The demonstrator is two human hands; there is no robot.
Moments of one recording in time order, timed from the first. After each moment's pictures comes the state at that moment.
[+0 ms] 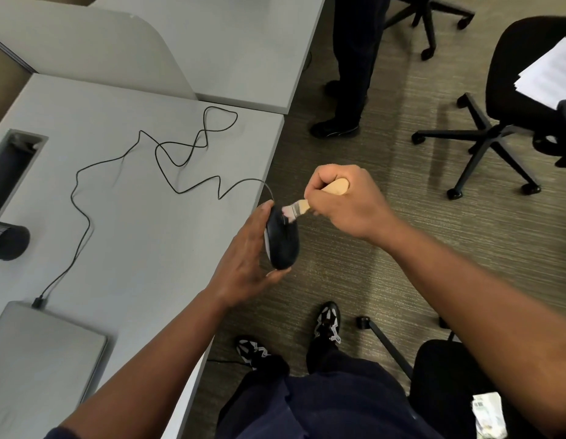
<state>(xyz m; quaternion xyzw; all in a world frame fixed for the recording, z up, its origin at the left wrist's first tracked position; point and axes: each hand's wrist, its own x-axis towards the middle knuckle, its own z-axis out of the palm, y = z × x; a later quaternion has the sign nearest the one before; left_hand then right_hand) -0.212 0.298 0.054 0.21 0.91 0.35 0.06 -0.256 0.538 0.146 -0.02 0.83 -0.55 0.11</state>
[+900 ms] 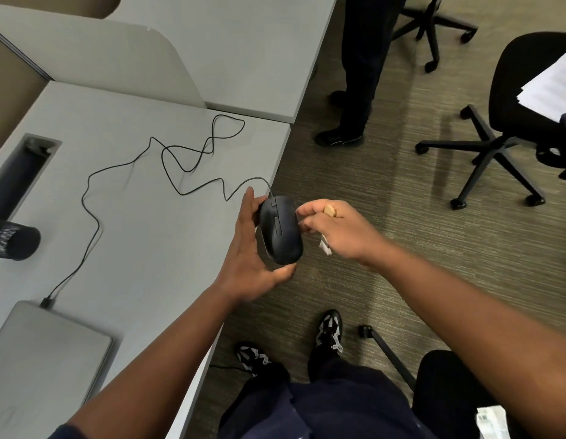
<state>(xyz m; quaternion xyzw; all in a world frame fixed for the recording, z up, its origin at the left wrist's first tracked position) -0.218 0.301 0.069 0.14 0.88 0.45 0.08 -0.244 0.521 0.126 0.03 0.79 -0.55 0.26</state>
